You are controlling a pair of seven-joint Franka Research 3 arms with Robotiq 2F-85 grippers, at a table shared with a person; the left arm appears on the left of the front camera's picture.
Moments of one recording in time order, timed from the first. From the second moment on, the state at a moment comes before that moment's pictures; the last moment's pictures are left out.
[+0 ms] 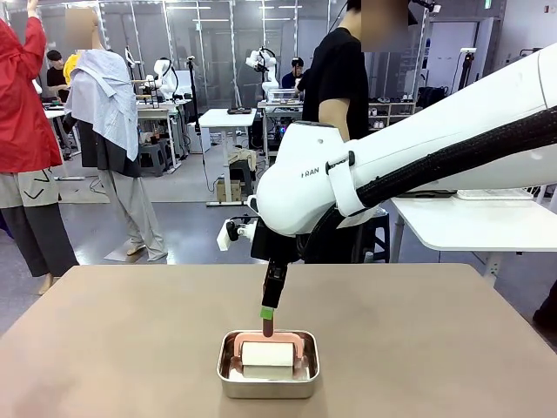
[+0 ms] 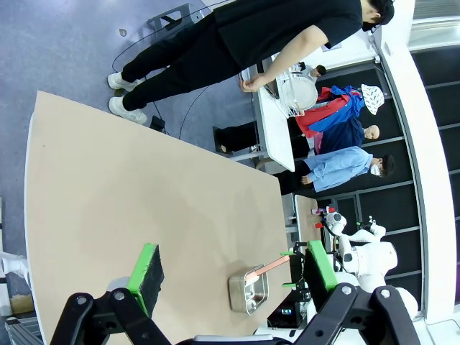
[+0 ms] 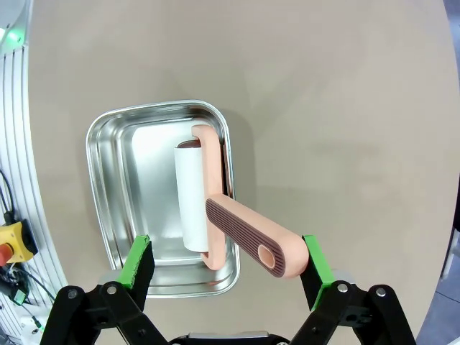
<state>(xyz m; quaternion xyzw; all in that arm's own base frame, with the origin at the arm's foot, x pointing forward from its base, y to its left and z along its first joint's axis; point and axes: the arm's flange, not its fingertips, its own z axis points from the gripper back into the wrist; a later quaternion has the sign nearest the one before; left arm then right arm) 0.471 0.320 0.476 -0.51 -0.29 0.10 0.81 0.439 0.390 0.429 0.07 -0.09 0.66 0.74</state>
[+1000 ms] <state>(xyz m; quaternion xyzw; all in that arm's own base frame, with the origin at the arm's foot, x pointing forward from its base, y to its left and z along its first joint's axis) 0.471 0.320 0.476 -0.51 -0.29 0.10 0.81 0.519 0.078 0.544 0.38 -0.09 0.29 0.87</state>
